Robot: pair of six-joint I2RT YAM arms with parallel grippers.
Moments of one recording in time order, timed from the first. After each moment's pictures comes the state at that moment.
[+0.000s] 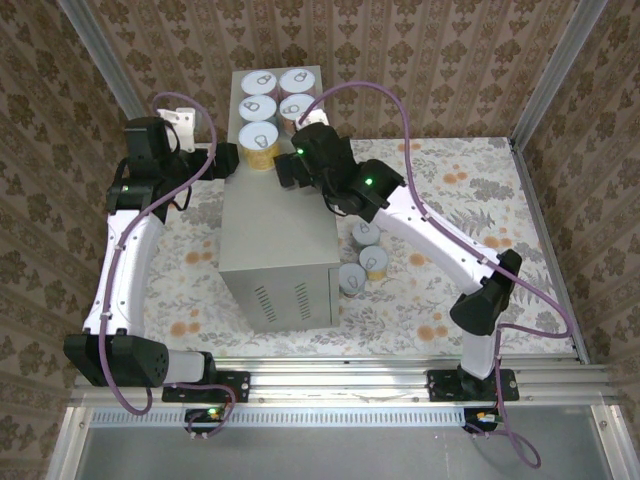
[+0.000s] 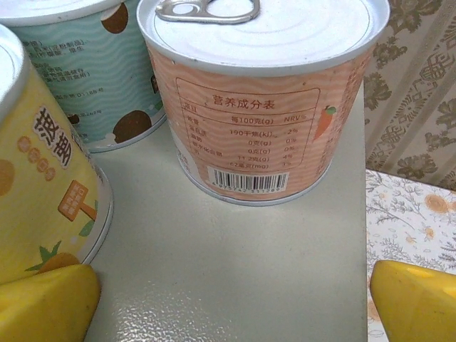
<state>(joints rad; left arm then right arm) -0.09 1.34 1.53 -0.65 0.26 -0.05 0.85 1.88 2.12 -0.77 0.52 0.26</state>
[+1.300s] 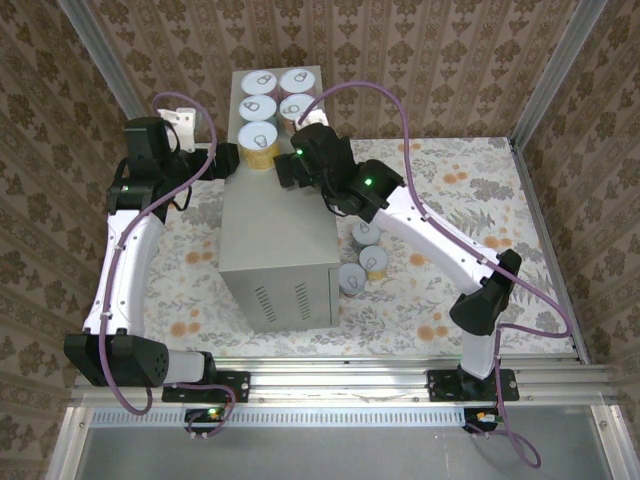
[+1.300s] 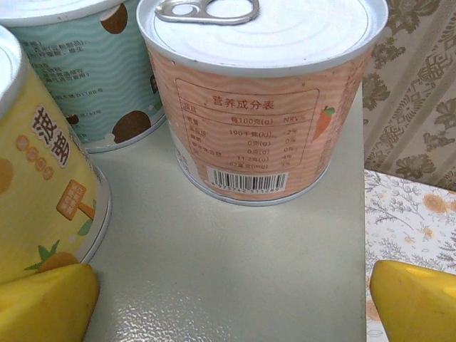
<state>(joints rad) -0.09 1.34 1.53 -0.65 0.27 -0.05 0.85 1.86 2.09 -0.74 0.52 0.27</state>
